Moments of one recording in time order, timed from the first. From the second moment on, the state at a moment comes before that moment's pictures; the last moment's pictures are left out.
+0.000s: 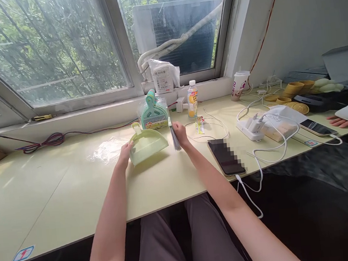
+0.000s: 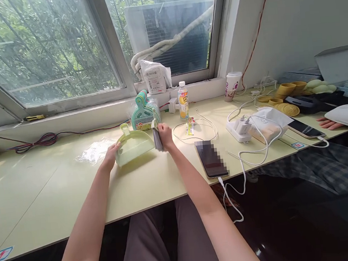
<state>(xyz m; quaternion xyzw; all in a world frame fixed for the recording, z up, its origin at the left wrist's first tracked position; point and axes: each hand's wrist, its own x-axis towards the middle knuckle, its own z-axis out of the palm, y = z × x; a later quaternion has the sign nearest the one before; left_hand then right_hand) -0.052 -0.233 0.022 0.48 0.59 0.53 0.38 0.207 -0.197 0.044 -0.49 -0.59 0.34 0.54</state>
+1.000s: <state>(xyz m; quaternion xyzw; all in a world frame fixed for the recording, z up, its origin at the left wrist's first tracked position) -0.089 -0.245 0.025 0.55 0.81 0.20 -0.03 0.212 -0.207 0.022 -0.67 -0.72 0.07 0.16</state>
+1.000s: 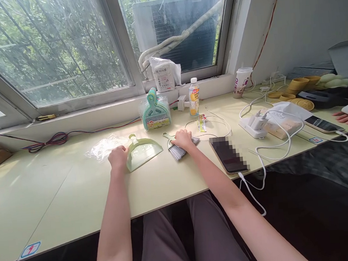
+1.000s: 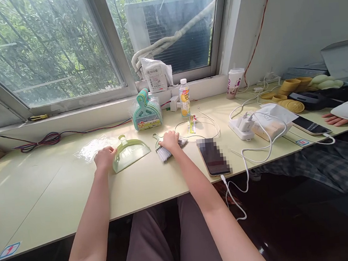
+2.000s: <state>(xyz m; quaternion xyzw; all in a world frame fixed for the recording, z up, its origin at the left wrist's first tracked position) 0.005 -0.264 0.037 0.83 0.49 0.23 -0.11 0.199 -0.211 0.025 -0.51 -0.82 0.12 0.23</state>
